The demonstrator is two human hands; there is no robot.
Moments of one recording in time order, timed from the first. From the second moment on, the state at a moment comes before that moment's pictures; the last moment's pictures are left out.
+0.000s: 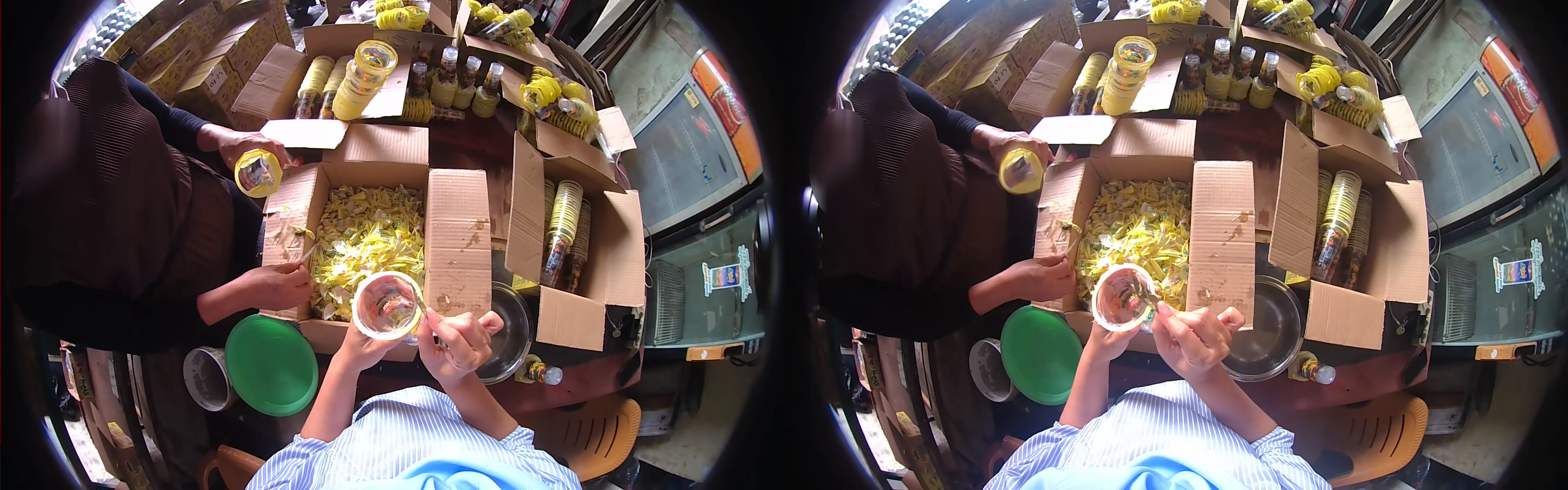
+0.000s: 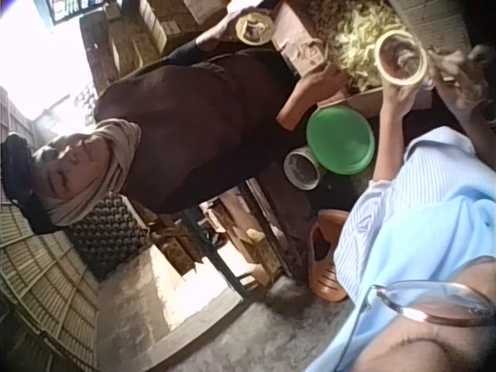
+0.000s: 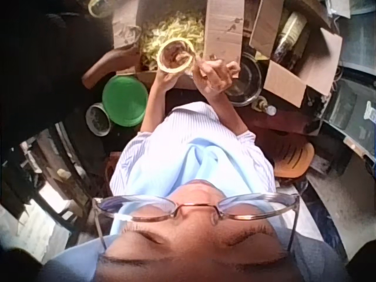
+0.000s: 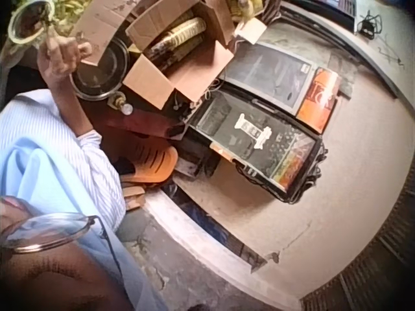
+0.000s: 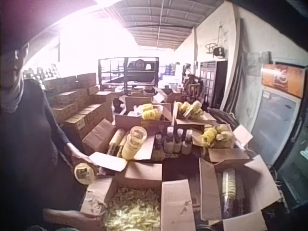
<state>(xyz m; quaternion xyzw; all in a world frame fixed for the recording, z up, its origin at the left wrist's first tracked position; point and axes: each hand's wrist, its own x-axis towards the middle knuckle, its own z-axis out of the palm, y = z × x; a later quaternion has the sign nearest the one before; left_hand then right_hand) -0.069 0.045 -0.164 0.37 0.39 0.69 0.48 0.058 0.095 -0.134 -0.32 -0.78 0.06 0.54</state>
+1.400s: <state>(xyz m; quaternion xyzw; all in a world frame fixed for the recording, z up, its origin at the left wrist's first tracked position) -0.075 0.037 -0.190 0.33 0.35 0.70 0.53 0.057 0.090 -0.121 -0.29 -0.79 0.04 0.54</state>
